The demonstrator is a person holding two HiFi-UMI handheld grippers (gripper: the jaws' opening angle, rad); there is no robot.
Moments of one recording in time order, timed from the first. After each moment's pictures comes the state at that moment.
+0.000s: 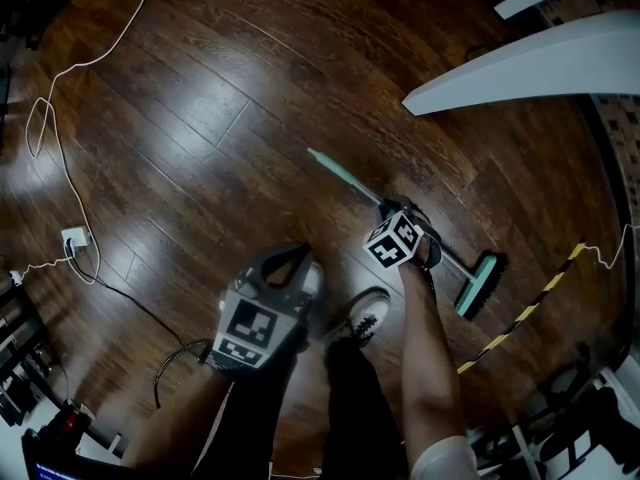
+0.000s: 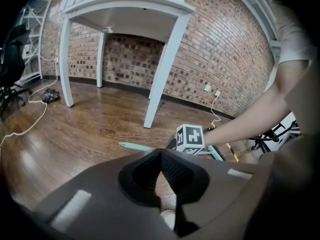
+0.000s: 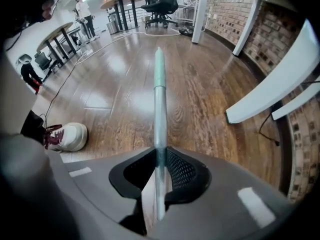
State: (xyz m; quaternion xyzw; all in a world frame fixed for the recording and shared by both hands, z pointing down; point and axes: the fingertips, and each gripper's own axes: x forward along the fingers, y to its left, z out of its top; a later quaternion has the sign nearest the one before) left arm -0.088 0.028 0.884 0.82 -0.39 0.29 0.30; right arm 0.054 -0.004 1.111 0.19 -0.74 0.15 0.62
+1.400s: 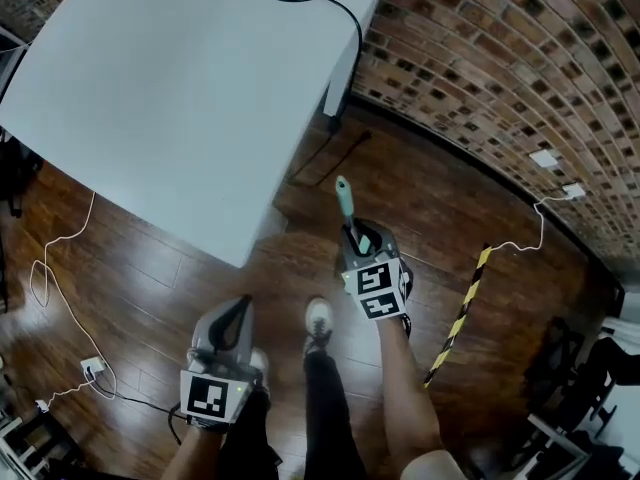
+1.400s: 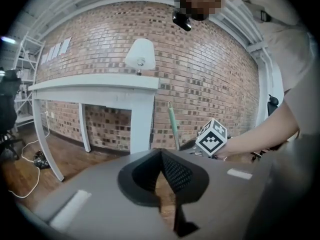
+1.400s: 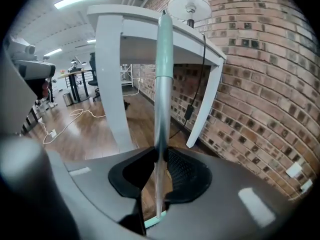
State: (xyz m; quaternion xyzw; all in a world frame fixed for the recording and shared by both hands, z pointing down) left arm 0.085 -0.159 0.550 0.86 -0.45 0.15 0.17; right arm 0.267 -0.241 0.694 0.49 -0.78 0.16 0.34
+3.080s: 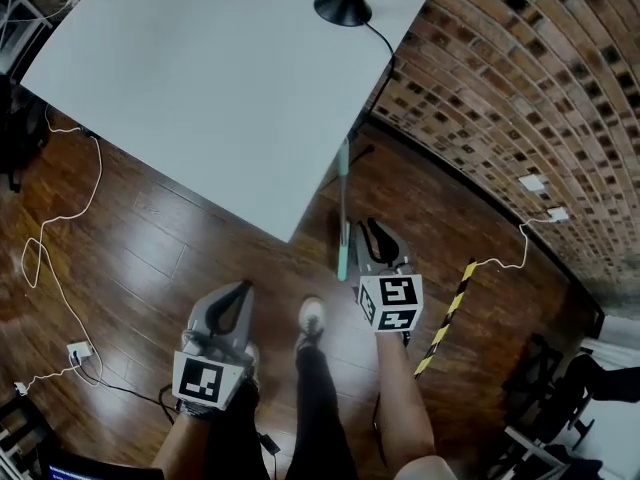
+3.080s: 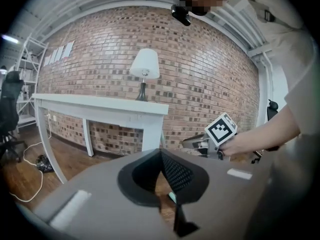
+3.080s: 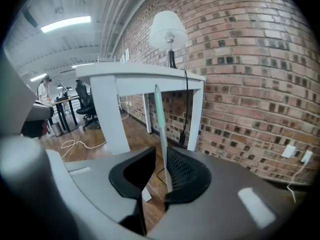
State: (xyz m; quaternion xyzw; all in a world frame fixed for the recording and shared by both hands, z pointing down) left arm 0.048 -0.160 0.501 0.86 -0.45 0.13 0.18; right arm 0.252 -0.239 0.590 0.57 -0.77 0.19 0.21
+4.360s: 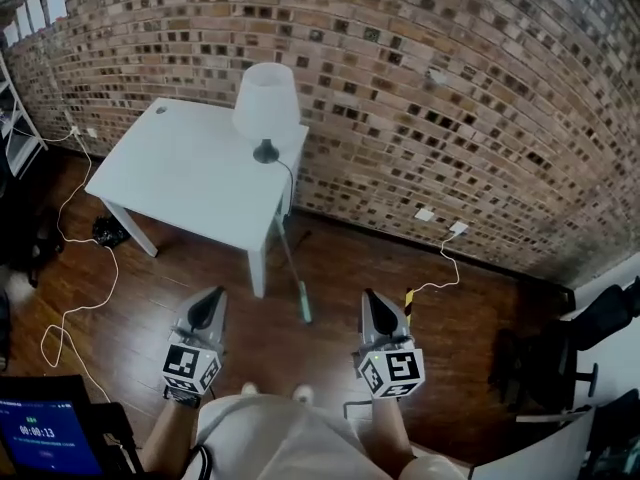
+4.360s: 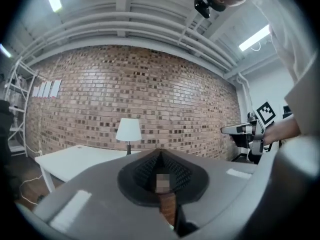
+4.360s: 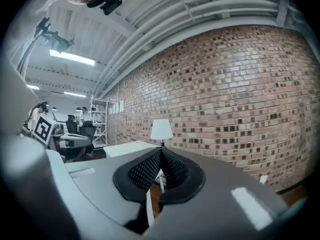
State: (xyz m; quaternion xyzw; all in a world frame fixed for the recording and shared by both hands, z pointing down) left arm 0.005 -0.053 0.148 0.92 -0.40 0.02 0.04; right arm 0.264 0.027 0.125 0.68 -0.73 0.06 0.04
